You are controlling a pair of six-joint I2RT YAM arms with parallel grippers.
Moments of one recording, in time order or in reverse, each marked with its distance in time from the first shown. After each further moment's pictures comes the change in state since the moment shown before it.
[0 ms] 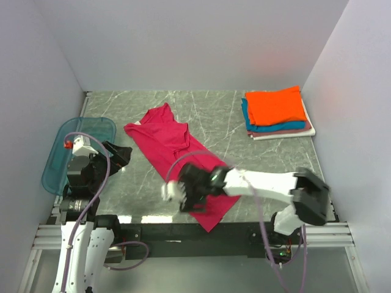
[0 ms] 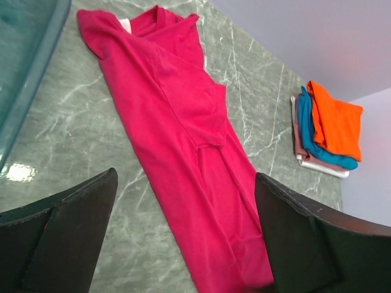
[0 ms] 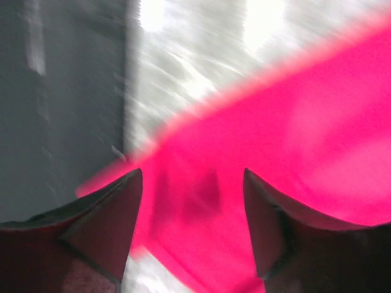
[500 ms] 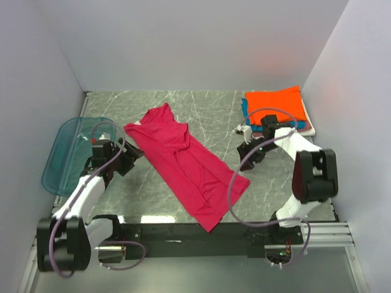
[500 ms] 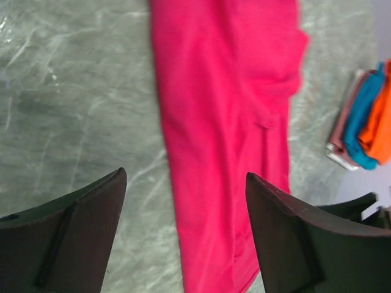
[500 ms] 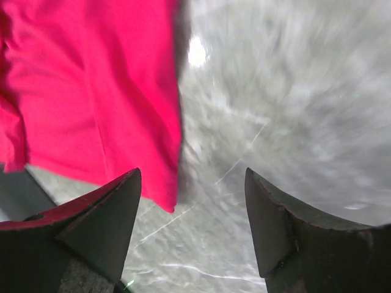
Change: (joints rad) left arm -0.002 0.556 -0.138 0.323 0.130 -0.196; right arm -1.152 -0.007 0.014 -0.235 -0.382 -0.183
